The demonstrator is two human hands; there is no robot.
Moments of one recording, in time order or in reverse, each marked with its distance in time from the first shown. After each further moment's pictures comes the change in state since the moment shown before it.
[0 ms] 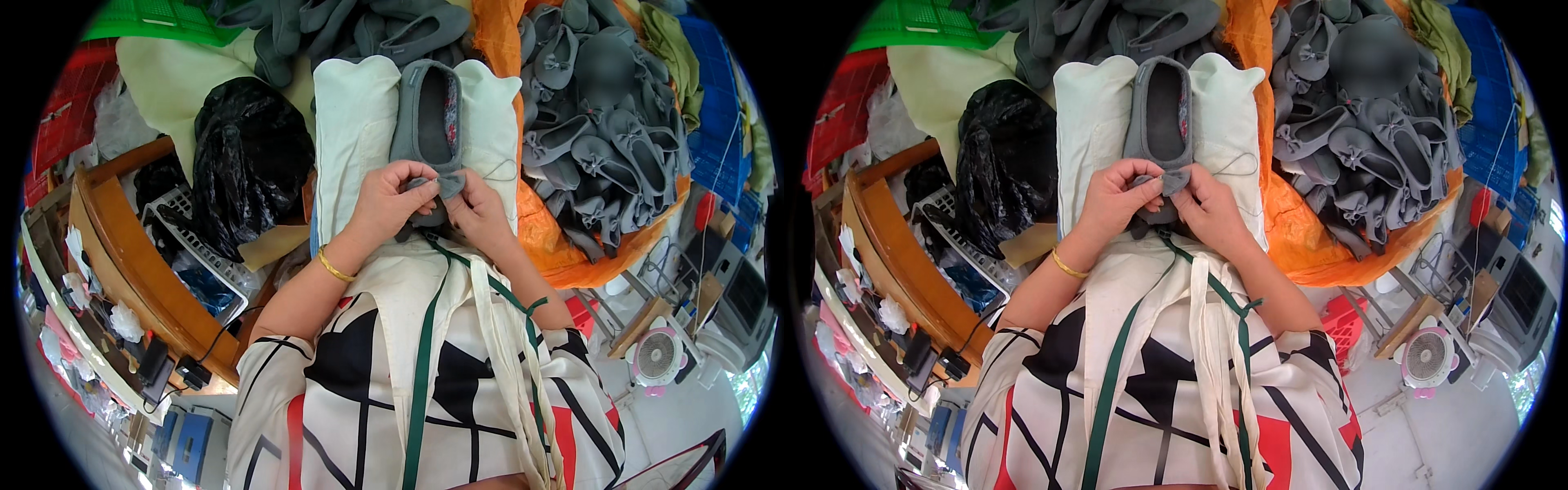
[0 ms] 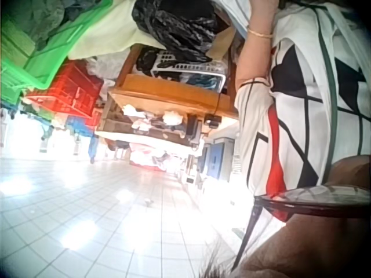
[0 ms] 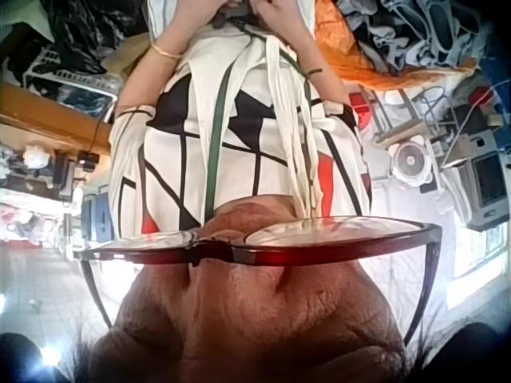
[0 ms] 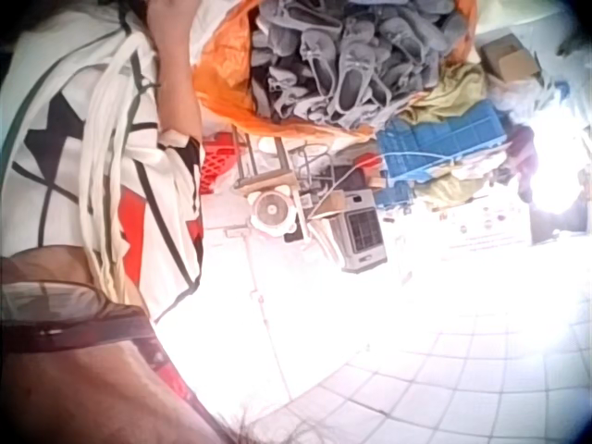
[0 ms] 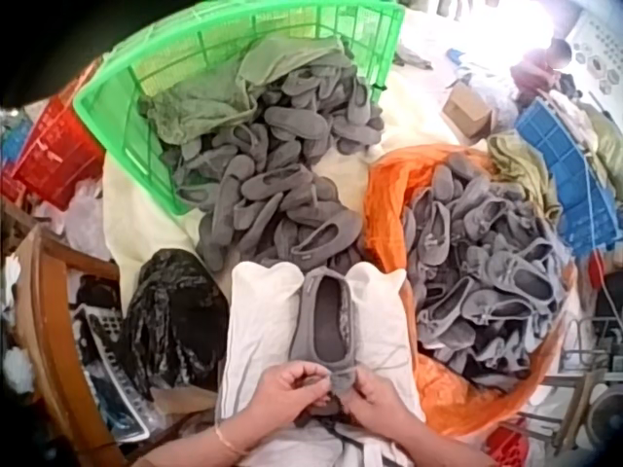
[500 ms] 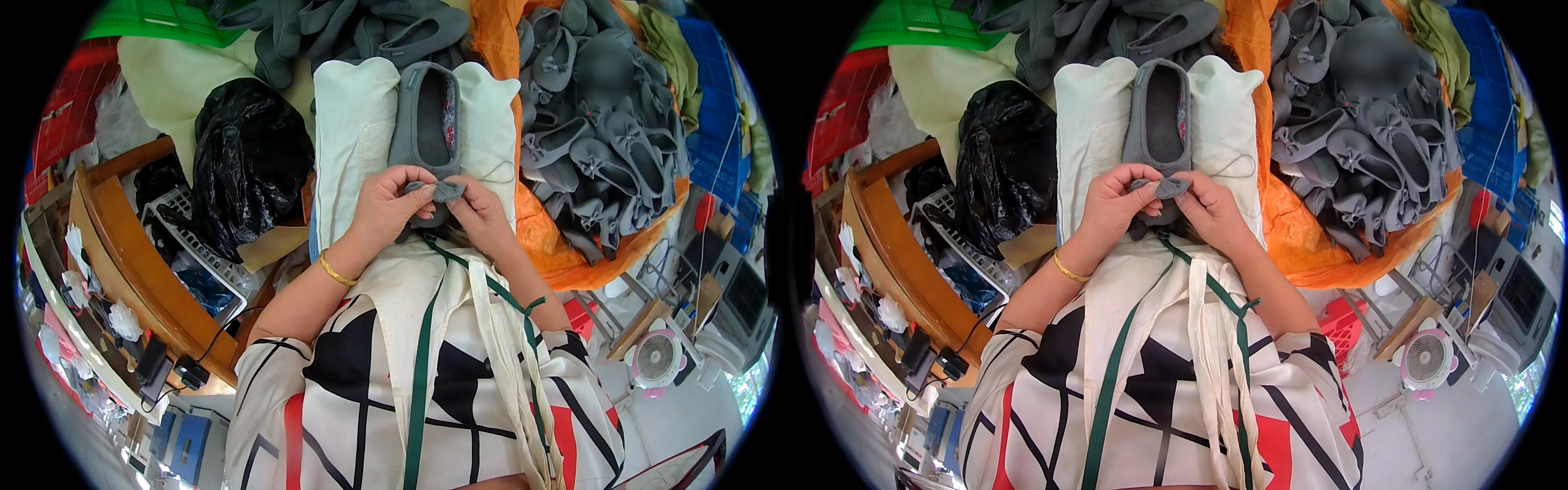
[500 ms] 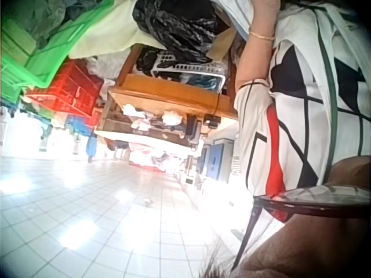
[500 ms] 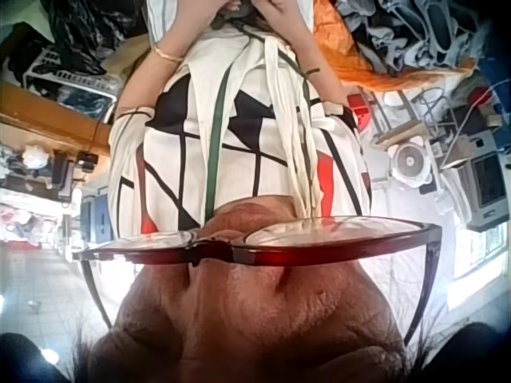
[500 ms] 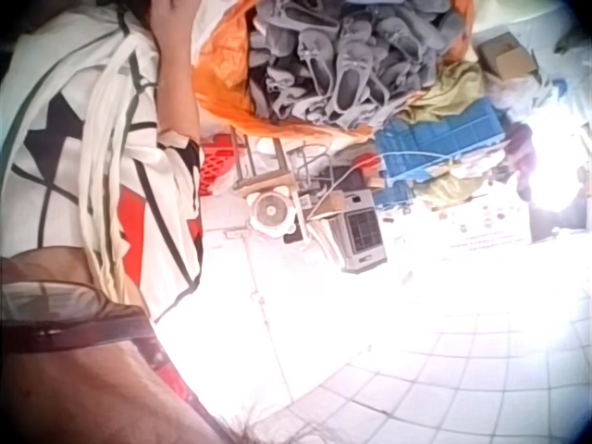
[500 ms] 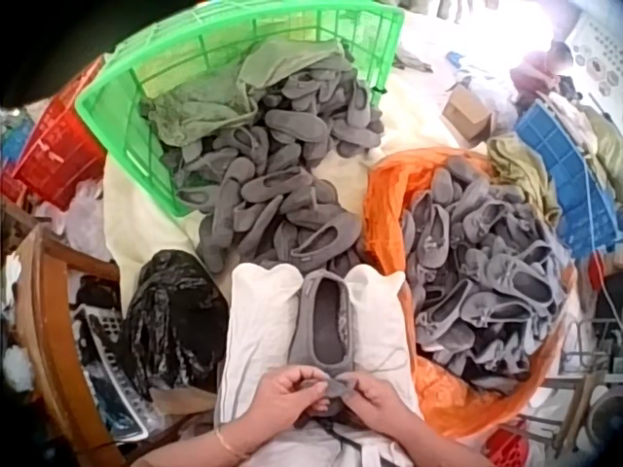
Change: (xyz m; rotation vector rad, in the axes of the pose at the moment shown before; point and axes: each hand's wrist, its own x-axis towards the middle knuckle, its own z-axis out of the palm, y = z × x) left_hand -0.007 -0.003 0.003 -0.084 0.003 0.011; right_hand -0.003 0.011 -0.008 0.022 -0.060 -0.149
